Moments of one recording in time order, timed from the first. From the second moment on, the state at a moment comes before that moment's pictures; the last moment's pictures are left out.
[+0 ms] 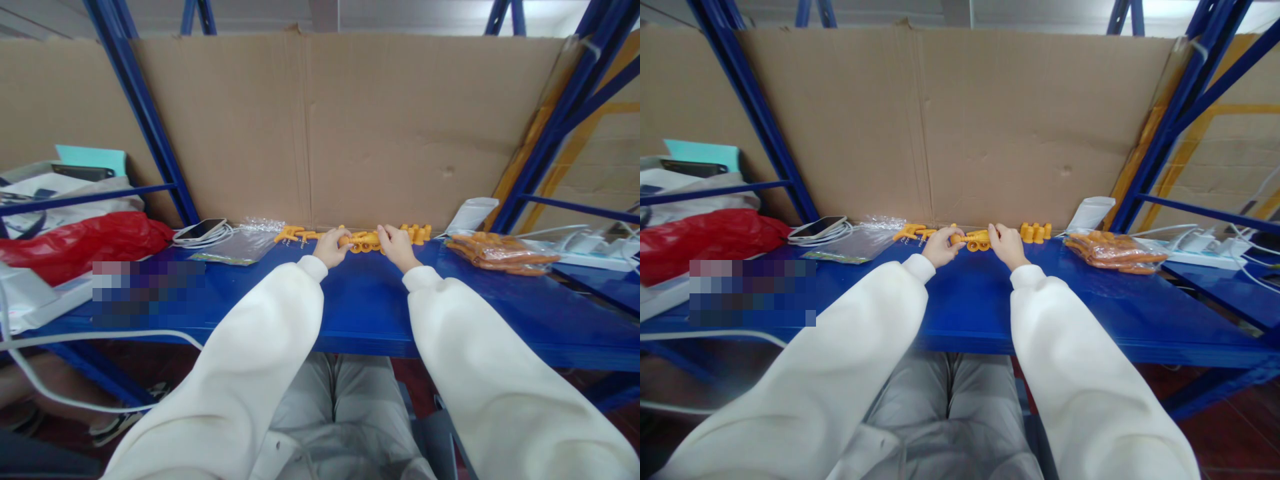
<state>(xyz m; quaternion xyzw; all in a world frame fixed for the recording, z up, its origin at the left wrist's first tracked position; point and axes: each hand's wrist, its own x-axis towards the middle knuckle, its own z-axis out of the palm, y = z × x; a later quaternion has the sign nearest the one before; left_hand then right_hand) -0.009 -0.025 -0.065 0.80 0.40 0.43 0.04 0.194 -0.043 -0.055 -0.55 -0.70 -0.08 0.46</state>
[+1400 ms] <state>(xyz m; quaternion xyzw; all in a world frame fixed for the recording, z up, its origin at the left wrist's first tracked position) -0.012 -0.025 -0.067 0.82 0.39 0.43 -0.06 0.192 -0.029 -0.062 -0.54 -0.68 0.07 0.50</state>
